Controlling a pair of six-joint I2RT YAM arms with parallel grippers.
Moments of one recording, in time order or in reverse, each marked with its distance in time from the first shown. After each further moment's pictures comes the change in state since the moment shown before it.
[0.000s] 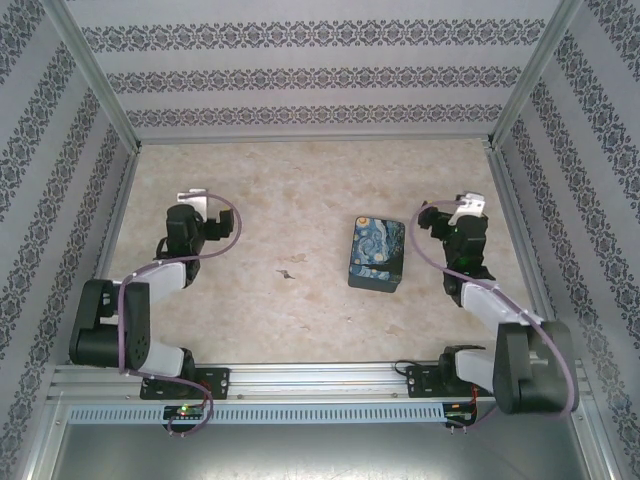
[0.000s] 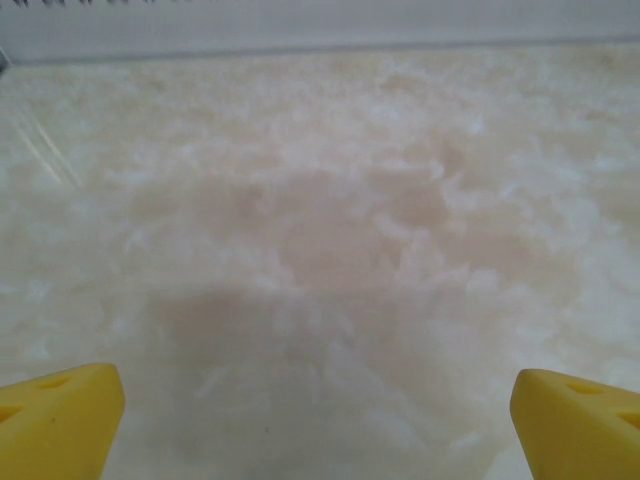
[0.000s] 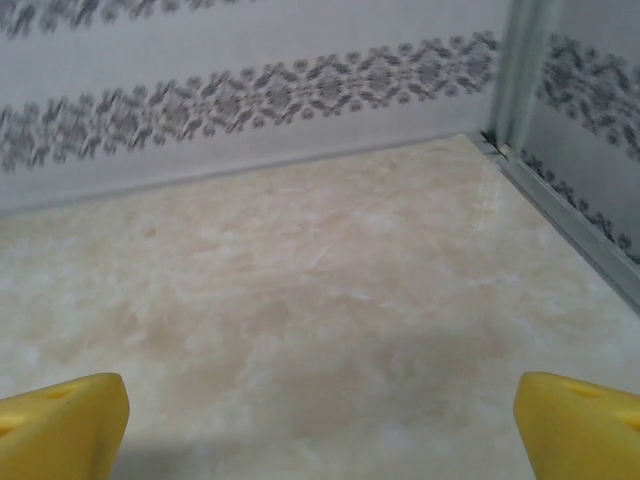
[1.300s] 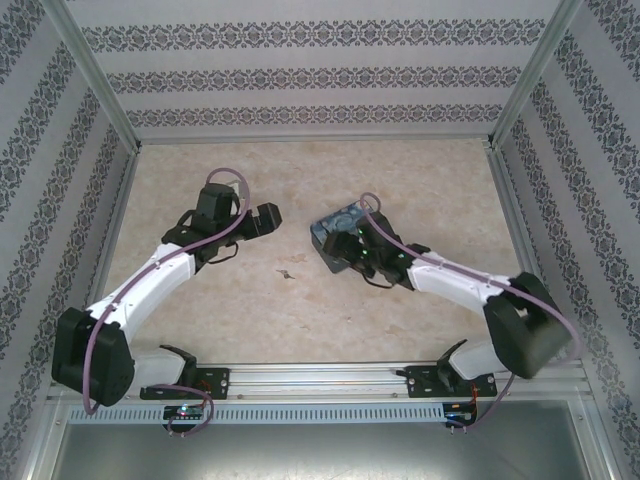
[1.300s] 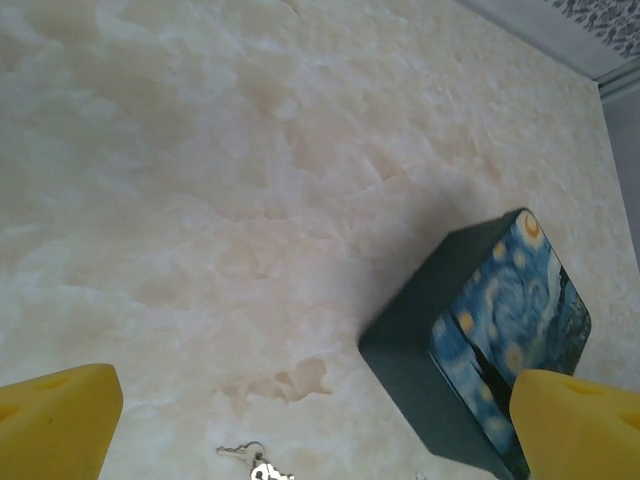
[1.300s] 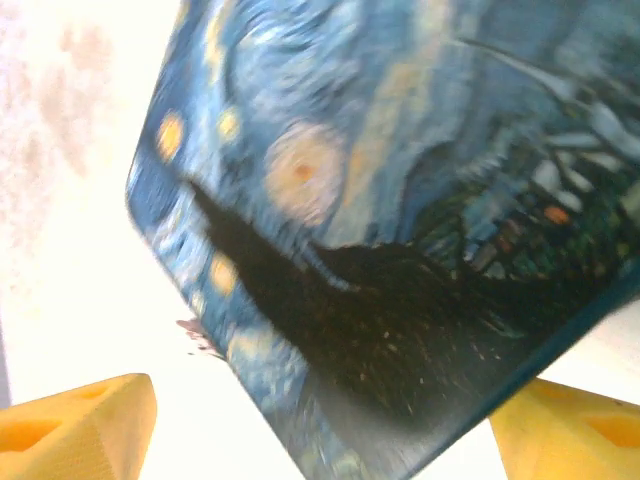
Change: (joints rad) left arm -0.330 -0.121 0.349 -0.760 0.195 -0.608; right arm 0.657 0.300 0.354 -0.556 -0.270 0.769
